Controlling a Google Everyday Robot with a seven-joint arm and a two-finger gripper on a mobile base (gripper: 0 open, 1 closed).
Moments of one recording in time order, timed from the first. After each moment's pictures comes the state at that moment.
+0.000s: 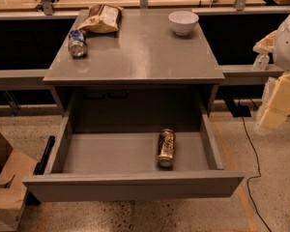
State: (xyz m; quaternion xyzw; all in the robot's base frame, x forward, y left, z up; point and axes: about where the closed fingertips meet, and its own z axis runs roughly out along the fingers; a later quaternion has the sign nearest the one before) arm 0.439 -0.215 0.979 -0.60 0.78 -0.04 0.17
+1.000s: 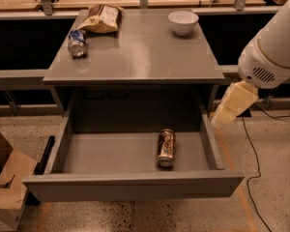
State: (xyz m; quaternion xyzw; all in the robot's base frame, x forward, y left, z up) arm 0.488 -0.195 0.930 -0.49 0.85 -0.04 0.21
